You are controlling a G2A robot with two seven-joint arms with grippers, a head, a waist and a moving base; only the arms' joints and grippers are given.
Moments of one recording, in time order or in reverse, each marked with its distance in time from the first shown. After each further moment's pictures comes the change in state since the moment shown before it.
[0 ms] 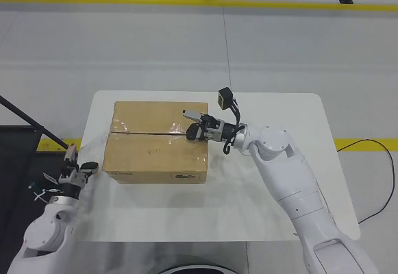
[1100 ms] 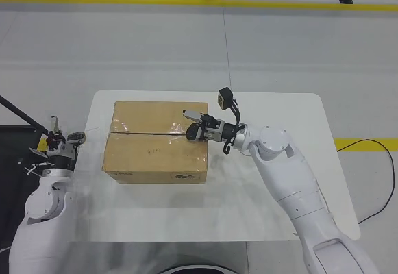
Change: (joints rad) left arm -0.261 -0.014 -0.022 0.187 0.017 -0.151 0.024; right arm 0.000 0.000 0.000 0.000 0.000 0.000 0.000
